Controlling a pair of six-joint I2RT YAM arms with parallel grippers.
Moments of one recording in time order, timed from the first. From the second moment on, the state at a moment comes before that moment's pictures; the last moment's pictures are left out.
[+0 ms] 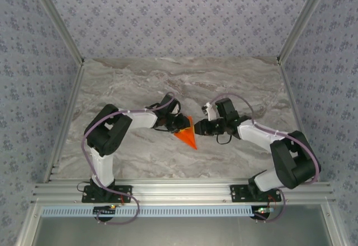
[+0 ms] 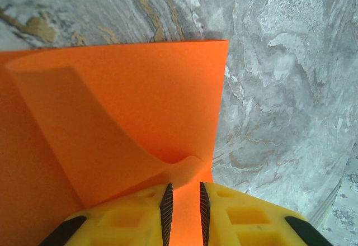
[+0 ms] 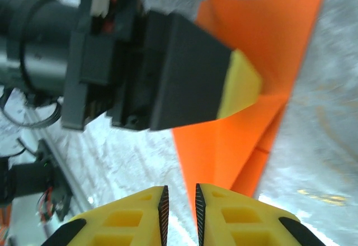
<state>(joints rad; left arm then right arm) -0.70 1.94 1.06 -0.07 0.46 -0.97 0.48 1.44 0.69 -0.14 -0.66 0.44</state>
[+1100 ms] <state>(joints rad) -0.70 1.94 1.06 -0.07 0.46 -0.97 0.58 1.64 0.70 -0.17 -0.67 0.44</state>
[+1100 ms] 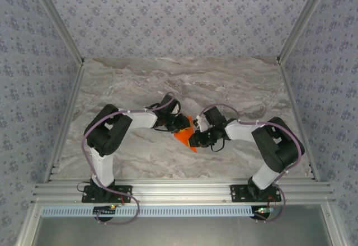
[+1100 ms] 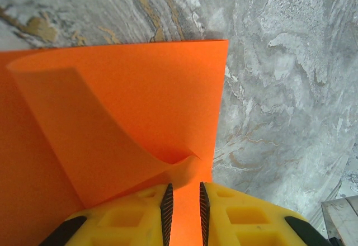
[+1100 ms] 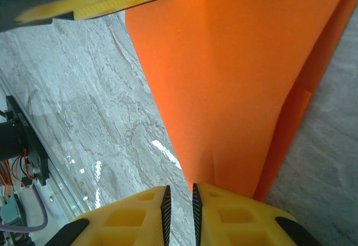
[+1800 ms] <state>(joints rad) -0.70 1.94 1.06 -0.07 0.46 -0.97 0.60 1.63 0.69 -0.21 -0.62 0.42</state>
